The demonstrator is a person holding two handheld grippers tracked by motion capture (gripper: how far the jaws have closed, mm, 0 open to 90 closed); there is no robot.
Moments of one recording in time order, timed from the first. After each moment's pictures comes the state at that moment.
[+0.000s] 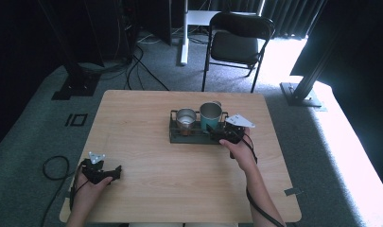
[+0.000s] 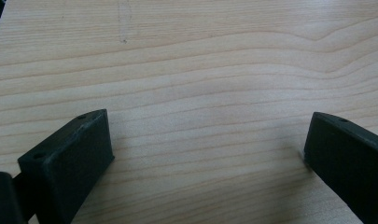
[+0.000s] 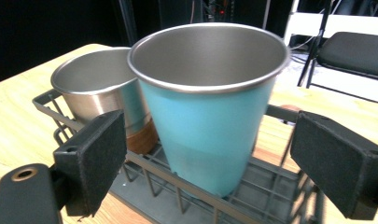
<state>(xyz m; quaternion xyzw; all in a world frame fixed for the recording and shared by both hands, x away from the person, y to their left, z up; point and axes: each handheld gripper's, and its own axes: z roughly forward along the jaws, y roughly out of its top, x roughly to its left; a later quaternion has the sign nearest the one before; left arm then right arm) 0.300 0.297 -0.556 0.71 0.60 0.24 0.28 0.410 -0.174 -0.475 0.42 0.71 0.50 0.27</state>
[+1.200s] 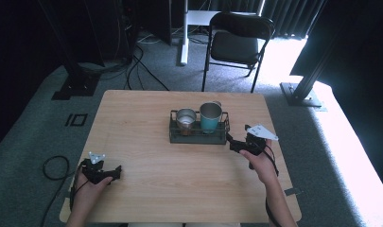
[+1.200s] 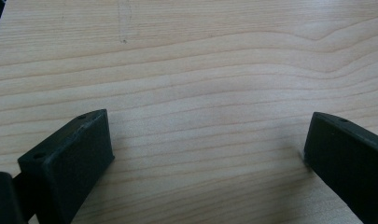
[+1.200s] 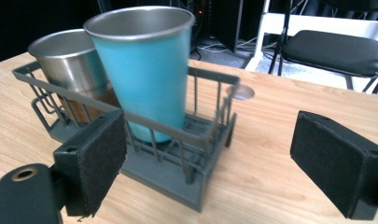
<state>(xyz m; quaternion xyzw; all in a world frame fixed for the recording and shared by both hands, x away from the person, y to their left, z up) 0.300 0.297 -0.556 0.71 0.60 0.24 0.28 0.369 -0.235 -0.477 0.44 0.69 0.49 0.29</state>
